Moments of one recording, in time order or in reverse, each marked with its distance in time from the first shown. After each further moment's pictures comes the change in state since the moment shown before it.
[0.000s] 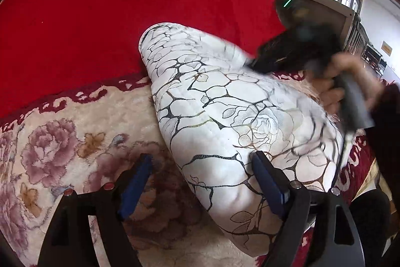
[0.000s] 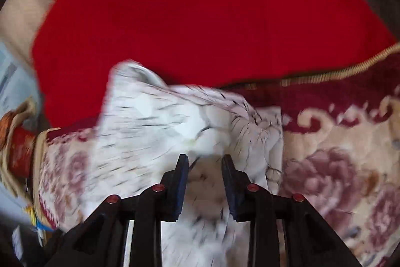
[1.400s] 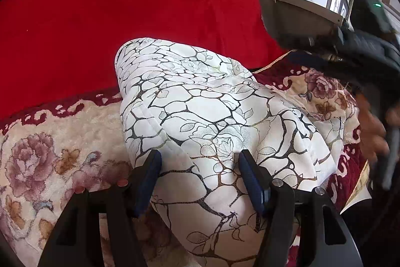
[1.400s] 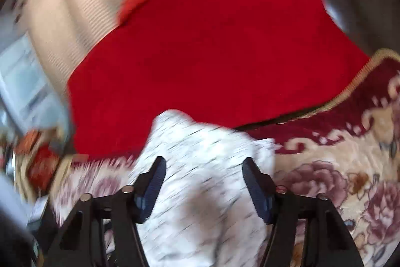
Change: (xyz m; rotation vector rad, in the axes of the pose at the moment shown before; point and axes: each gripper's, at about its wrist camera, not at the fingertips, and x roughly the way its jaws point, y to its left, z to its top) left arm 0.014 -0.025 0.014 0.015 -0.052 -0.080; right arm -0.139 0.029 -0.099 -0.151 -0.420 0.139
